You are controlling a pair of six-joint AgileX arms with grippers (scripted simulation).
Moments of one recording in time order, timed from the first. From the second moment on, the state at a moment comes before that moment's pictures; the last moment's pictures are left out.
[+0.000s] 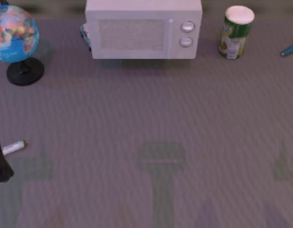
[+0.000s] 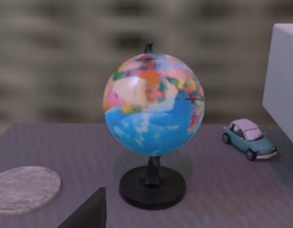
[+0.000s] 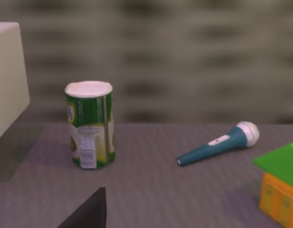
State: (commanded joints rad) left arm 0.00 0.00 0.00 0.00 0.00 0.00; right arm 0.00 0.00 0.00 0.00 0.00 0.00
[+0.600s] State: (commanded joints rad) left arm -0.17 0.38 0.31 -0.04 -0.15 -0.07; right arm 0.00 0.00 0.00 0.00 0.00 0.00
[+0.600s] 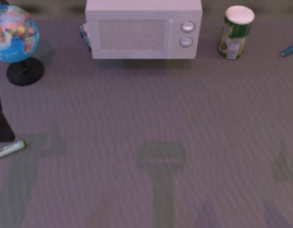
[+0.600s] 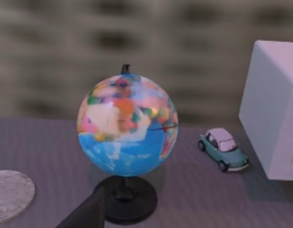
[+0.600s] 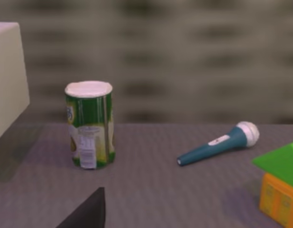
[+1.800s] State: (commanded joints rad) left arm -0.80 2.04 1.56 -0.11 -0.71 -0.41; right arm 0.00 0.00 0.00 0.00 0.00 0.00
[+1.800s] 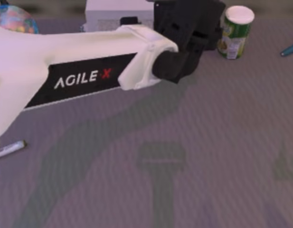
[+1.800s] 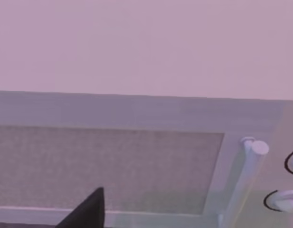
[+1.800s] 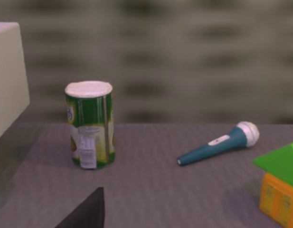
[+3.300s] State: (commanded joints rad) left arm -0.70 2.28 1.79 -0.05 -0.62 -0.34; right arm 0.00 0.00 0.00 0.00 0.00 0.00
